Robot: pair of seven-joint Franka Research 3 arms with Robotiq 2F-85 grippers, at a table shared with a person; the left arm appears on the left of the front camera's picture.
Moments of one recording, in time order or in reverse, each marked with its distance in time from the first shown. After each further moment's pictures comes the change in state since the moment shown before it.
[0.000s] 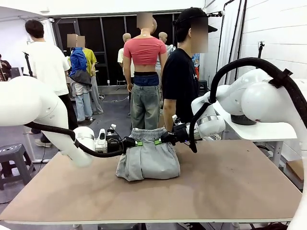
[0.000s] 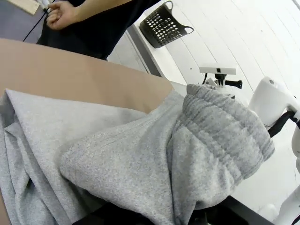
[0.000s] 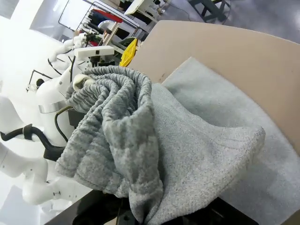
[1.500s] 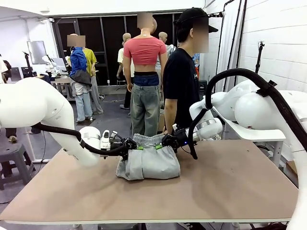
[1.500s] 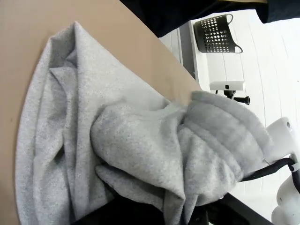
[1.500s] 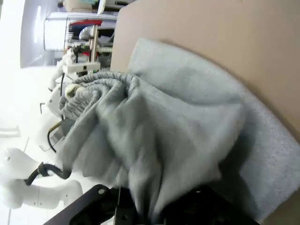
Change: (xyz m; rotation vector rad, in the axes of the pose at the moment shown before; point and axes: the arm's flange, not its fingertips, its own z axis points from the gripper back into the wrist) left arm 0.000 0.013 -0.006 0.166 -0.017 0.388; right arm 0.007 -0.046 -0.004 -0.035 0.089 -0.423
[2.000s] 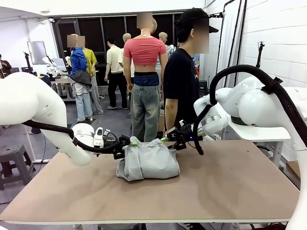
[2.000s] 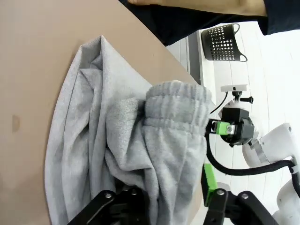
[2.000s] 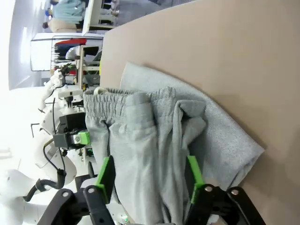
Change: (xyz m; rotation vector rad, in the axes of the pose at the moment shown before) left arm -0.002 -0.017 0.042 0.052 -0.032 0.022; right arm 0.011 0.016 0.041 -0.085 -0.082 -0.027
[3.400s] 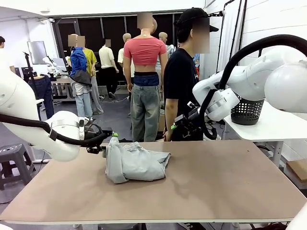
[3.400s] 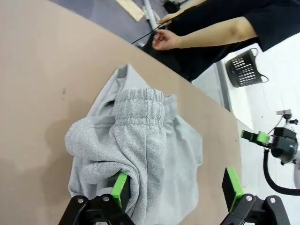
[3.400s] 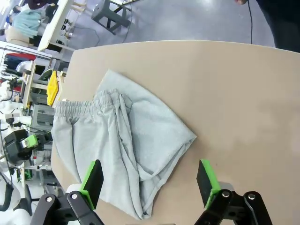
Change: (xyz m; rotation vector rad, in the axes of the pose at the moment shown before) left arm -0.046 -0.057 0.101 0.247 -0.244 -0.175; right arm -0.047 0.085 0.073 -0.325 -0.195 0.215
